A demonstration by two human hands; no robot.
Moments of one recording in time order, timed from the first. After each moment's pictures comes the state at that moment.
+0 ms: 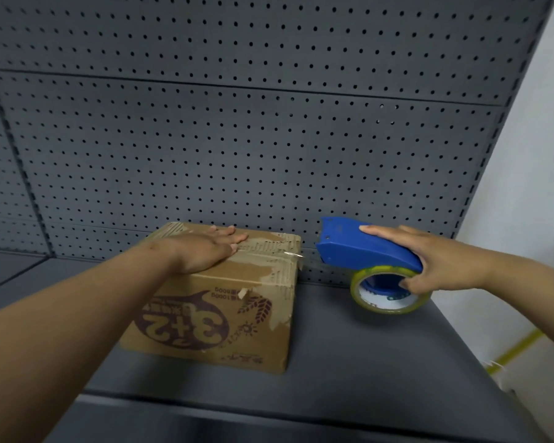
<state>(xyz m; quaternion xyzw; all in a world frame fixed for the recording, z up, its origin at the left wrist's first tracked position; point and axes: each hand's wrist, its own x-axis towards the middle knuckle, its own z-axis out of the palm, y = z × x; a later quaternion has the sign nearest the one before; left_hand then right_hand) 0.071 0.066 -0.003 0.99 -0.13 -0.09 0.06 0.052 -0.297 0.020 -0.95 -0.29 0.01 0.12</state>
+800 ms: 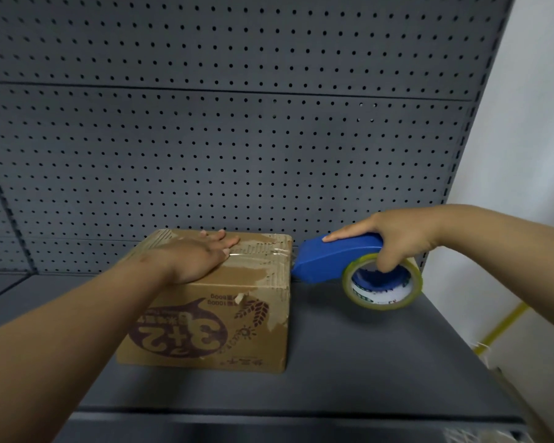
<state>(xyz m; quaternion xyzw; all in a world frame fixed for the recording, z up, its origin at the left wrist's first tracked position) 0.067 0.065 -0.003 0.99 -0.14 -0.07 0.04 0.045 -0.242 0.065 -0.96 -0.21 0.15 0.06</state>
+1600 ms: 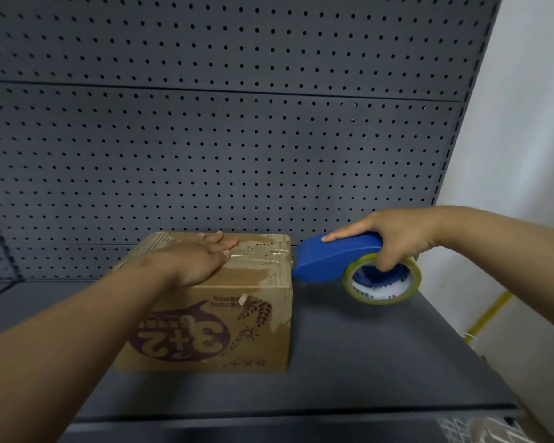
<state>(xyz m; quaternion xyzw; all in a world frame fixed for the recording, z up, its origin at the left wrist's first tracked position) 0.067 0.065 -0.002 0.99 -0.15 -0.08 0.04 0.036 -0.237 0.068 -0.97 -0.19 0.15 0.07</state>
